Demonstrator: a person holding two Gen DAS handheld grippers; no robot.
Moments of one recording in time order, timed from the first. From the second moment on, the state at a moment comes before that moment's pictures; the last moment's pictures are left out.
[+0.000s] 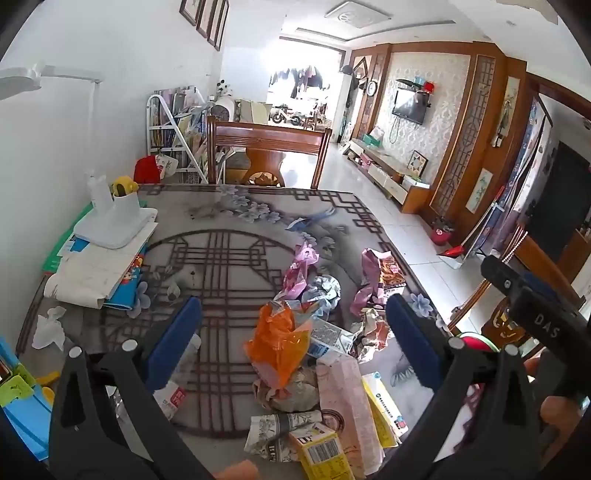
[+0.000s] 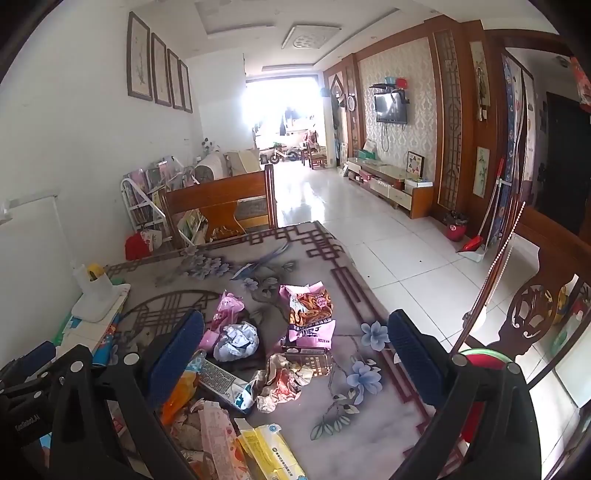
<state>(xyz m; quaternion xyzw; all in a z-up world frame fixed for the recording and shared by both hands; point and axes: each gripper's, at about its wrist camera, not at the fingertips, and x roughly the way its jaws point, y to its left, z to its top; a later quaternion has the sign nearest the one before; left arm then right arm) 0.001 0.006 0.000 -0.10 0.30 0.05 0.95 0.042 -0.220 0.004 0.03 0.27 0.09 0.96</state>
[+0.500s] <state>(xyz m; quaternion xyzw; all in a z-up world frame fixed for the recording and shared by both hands) -0.001 0.003 -0.001 -0.10 0.31 0.05 0.94 0.041 -0.223 0.002 0.03 0.28 0.09 0.96</state>
